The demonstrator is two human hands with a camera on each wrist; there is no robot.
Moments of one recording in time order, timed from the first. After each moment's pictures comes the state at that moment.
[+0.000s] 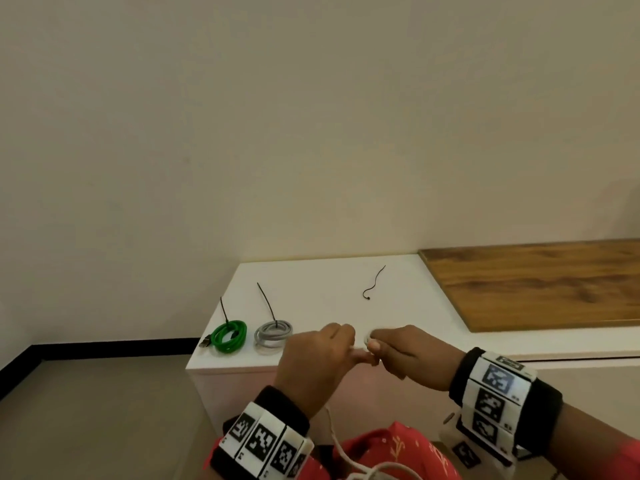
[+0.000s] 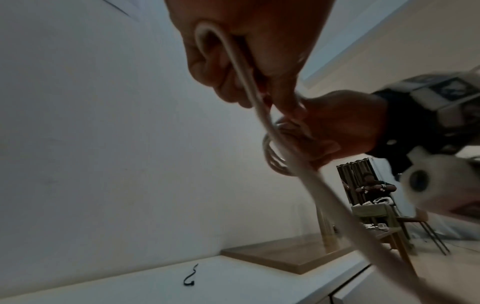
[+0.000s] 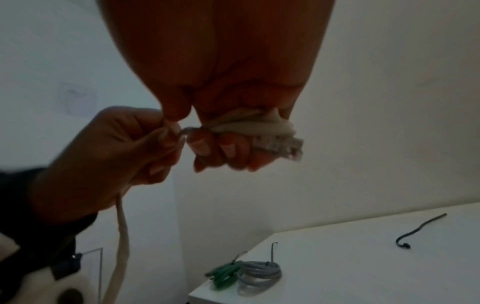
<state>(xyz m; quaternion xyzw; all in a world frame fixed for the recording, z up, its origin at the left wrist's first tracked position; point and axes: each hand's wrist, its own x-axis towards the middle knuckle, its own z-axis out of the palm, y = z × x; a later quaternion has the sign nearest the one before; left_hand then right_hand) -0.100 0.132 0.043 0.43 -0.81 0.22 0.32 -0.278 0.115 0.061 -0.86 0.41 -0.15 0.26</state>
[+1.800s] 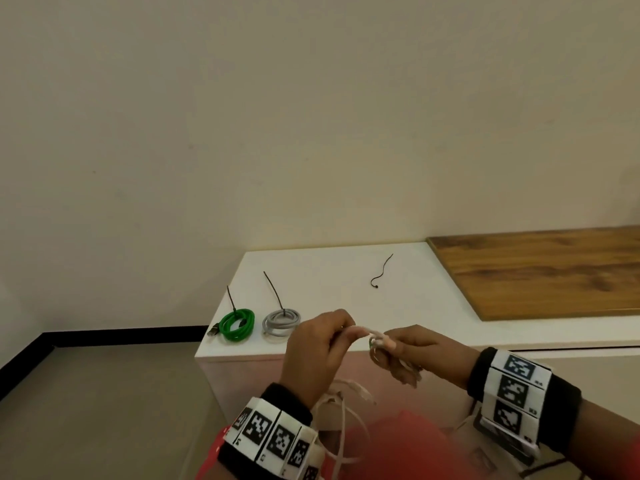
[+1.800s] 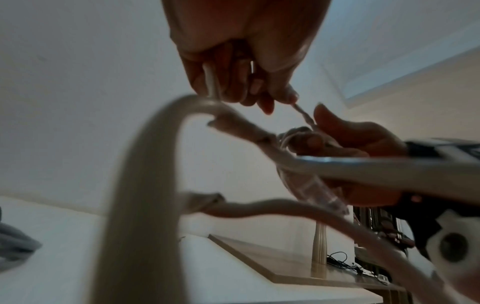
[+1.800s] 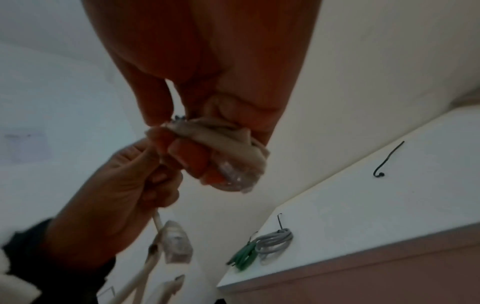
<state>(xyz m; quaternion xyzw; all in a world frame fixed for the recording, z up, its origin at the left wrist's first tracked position) -0.088 0.128 0.023 0.44 -0.76 -0.11 0.46 -0.278 0.113 0.041 -0.74 0.34 -0.21 0.54</state>
